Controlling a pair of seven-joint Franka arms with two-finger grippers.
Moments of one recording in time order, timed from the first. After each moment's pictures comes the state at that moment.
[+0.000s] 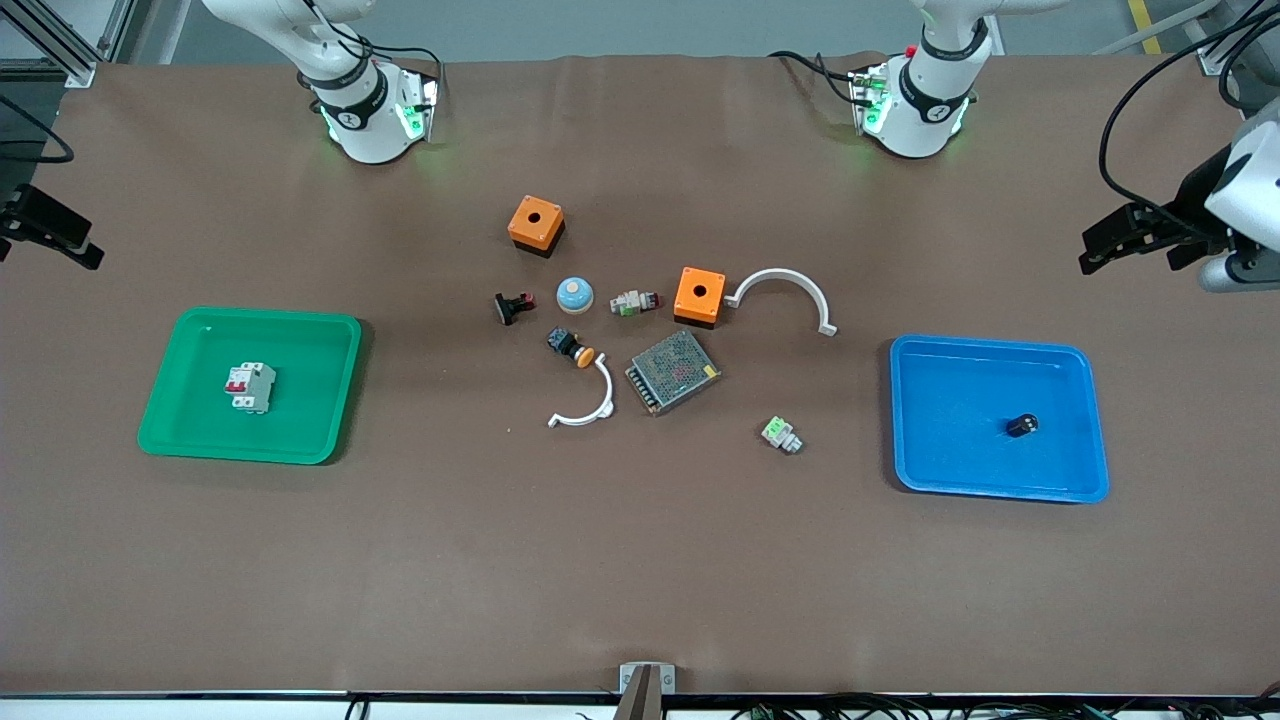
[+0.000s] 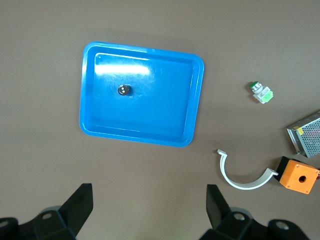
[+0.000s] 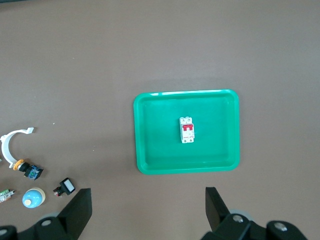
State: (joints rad) left arm 0.01 -0.02 -0.04 -1.64 0.00 1.59 -0.08; right arm 0.03 -0.01 -0.11 -1.49 -0.01 1.52 0.03
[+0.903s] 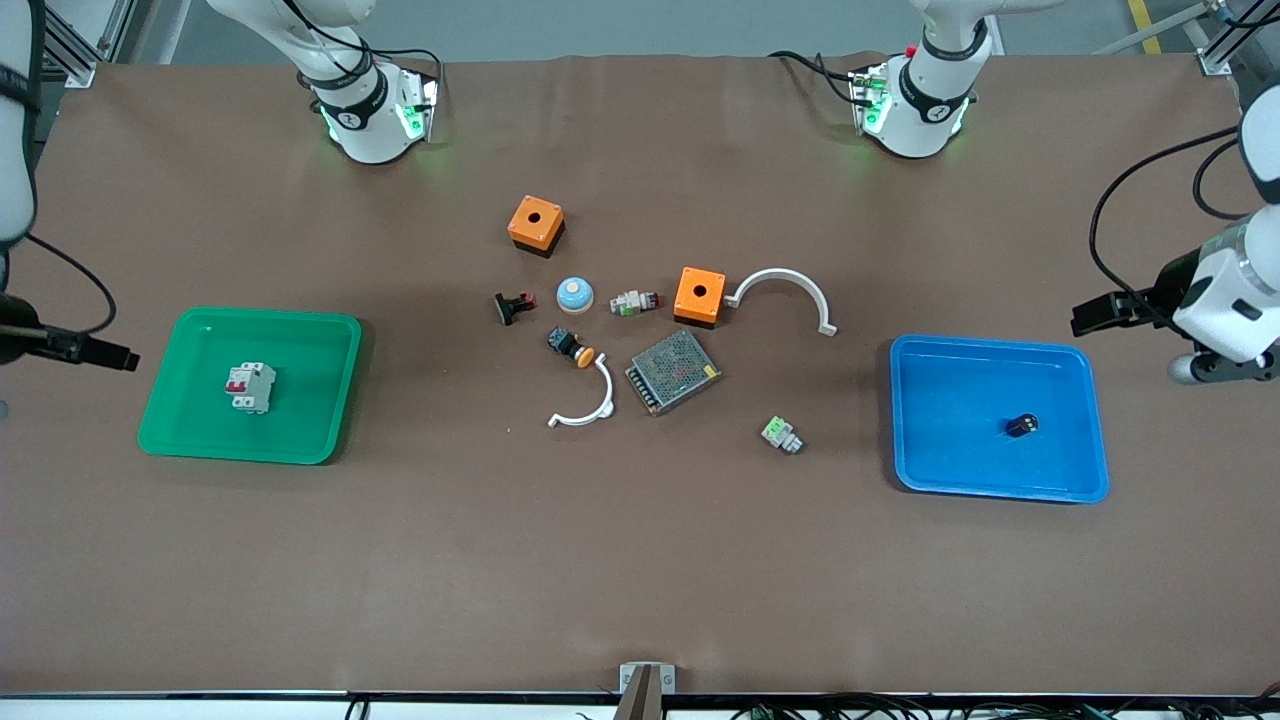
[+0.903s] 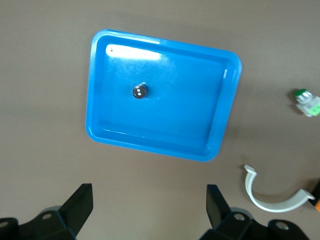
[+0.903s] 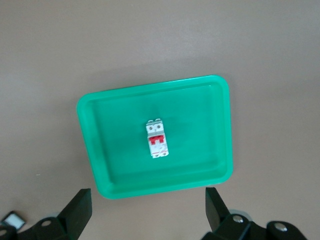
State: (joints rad) left arm 0.07 0.15 -0.04 -1.66 0.04 1.69 -0.08; right arm -0.12 0.28 -0.11 -1.58 -0.02 1.72 -0.04
